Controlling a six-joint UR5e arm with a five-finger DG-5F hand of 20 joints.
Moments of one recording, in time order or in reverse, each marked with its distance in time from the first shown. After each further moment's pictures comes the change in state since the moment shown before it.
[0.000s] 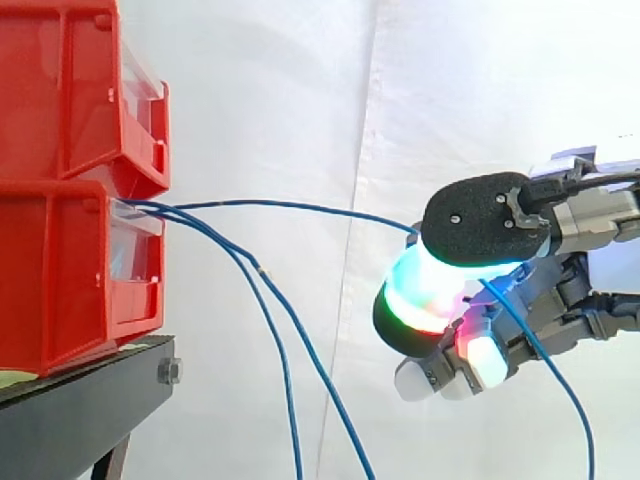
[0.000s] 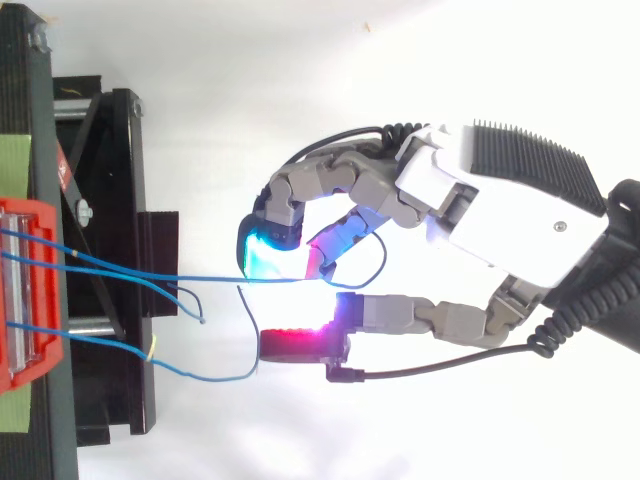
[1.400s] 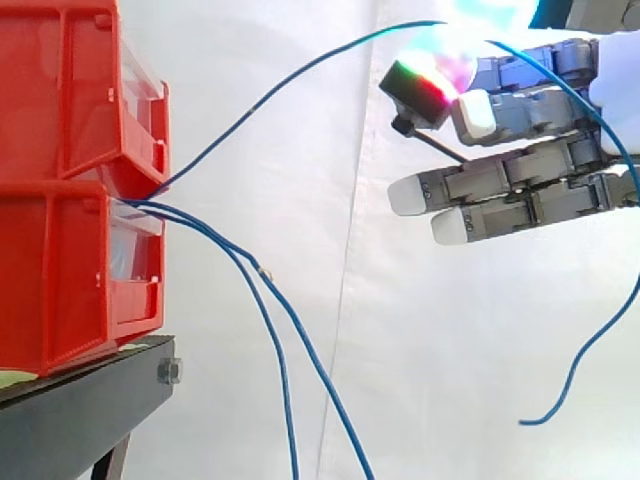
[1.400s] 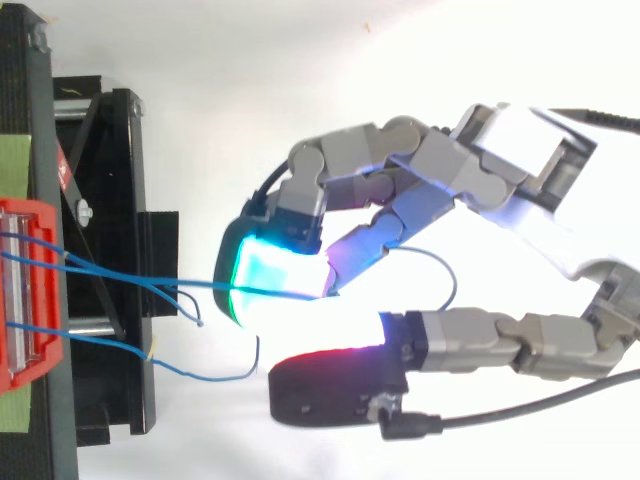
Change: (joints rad) arm 0.018 0.086 0.007 0.027 0.061 0.294
